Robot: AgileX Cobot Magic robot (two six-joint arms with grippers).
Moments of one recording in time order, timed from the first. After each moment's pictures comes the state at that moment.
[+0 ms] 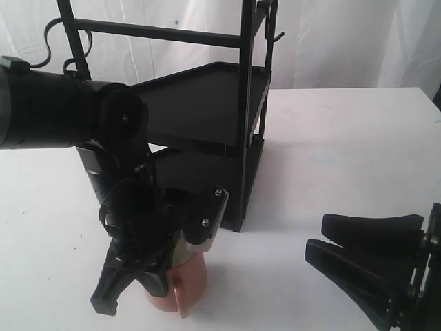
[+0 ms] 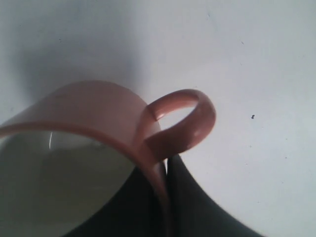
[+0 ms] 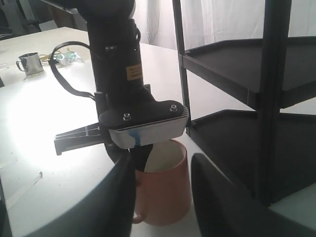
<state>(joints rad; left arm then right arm) -0.62 1.71 -1.15 -0.28 1.07 1.27 0.15 0.66 -0.18 1.74 0.87 -1.86</state>
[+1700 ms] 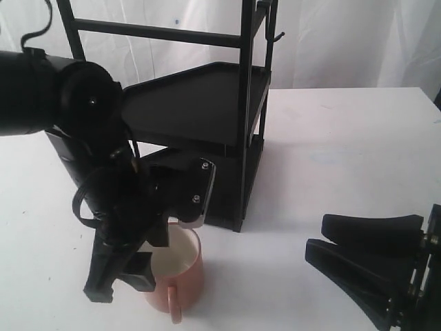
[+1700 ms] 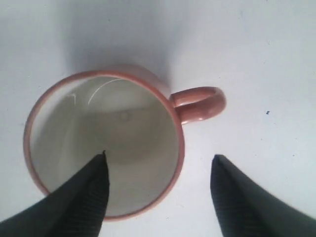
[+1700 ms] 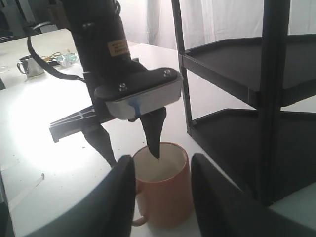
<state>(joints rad) -0.63 1.60 -1.13 -0.21 1.04 1.10 0.15 0.66 -0.18 1.74 0.87 -1.84</state>
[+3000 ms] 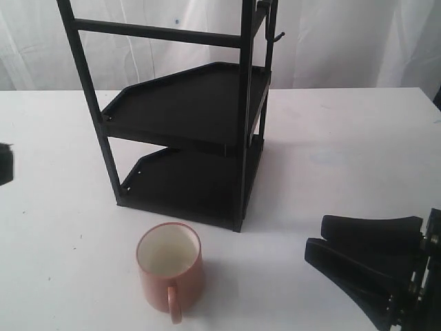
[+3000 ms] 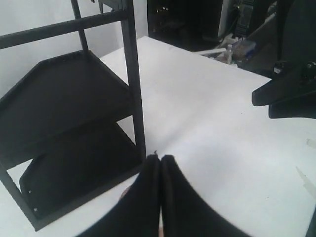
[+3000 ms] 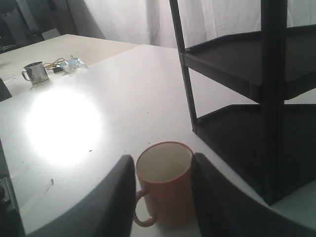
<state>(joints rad) -0.63 0.49 -0.65 -0.31 0.53 0.31 0.15 0.66 -0.18 1.74 0.87 -1.78</state>
